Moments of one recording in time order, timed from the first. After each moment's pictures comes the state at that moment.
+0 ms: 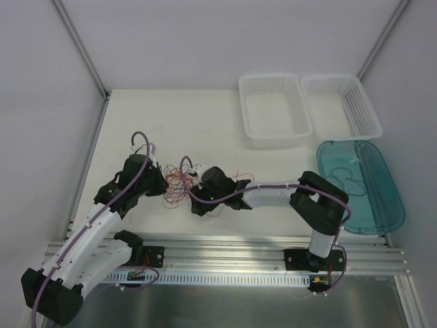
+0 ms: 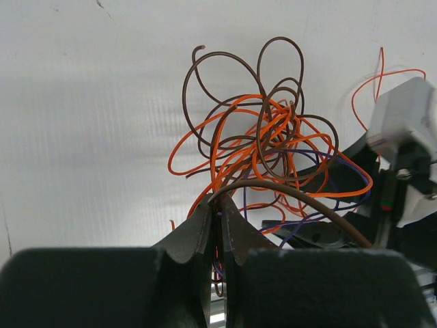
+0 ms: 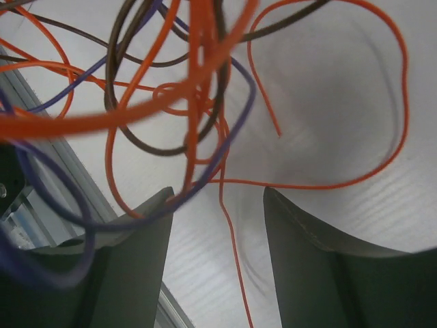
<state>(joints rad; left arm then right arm) -0.40 0.78 0.67 -0.65 -0.03 -0.51 1.08 1.78 0.98 0.04 -0.14 0.39</state>
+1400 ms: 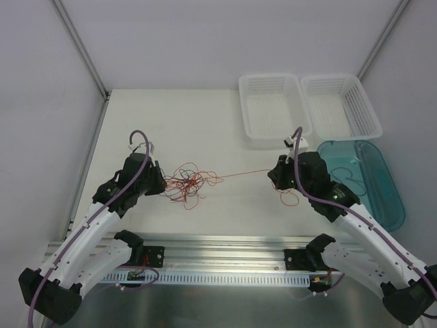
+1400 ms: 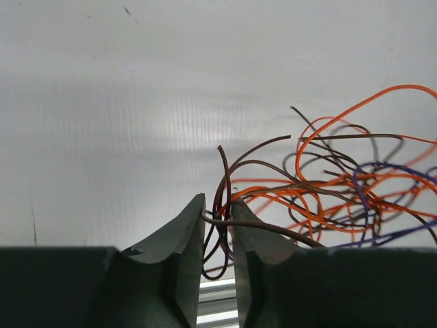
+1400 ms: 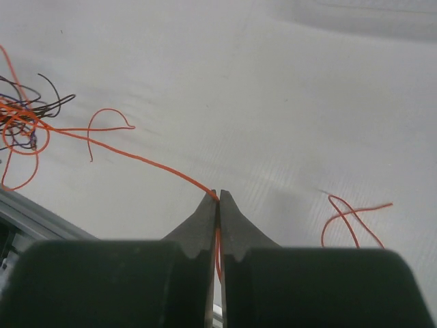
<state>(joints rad) -0.42 0.78 0.72 -0.71 -0.11 -0.51 0.62 0.81 0.78 -0.50 0.07 0.36</state>
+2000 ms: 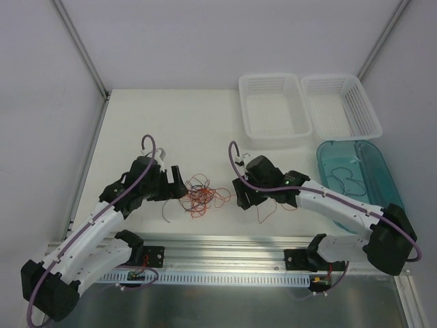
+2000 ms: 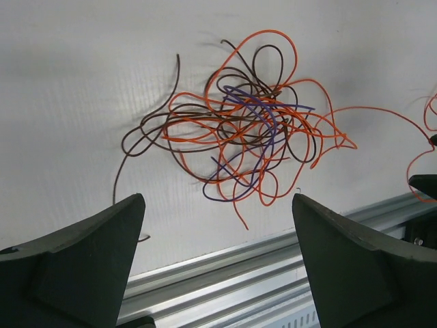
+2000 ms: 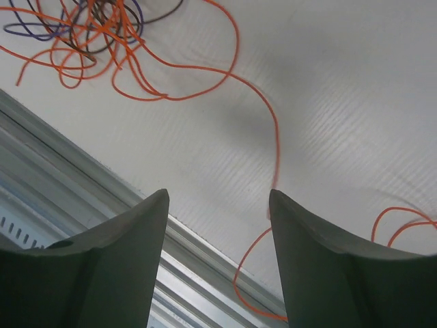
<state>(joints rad) -0.44 0.78 0.65 -0.67 0.08 -0.56 0.88 1.25 0.83 -0.56 -0.02 0.33</state>
